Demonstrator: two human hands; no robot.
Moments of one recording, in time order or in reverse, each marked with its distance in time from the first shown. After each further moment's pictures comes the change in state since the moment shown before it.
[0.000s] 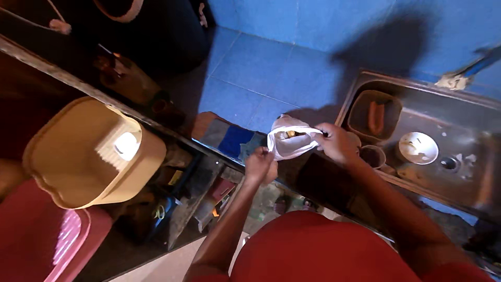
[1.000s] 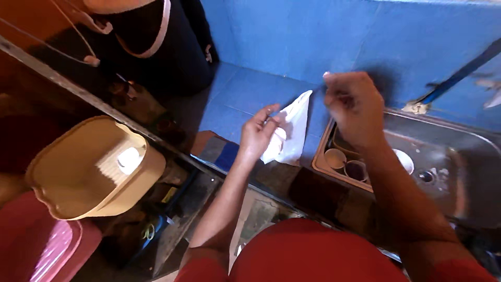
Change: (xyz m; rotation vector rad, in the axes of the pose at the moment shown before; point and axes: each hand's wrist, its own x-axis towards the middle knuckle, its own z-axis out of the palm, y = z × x) left_hand 0.005 0.121 -0.039 -0.270 0.063 0.687; right_hand -0.016 -0.093 -0.086 -0.110 0.431 -0.756
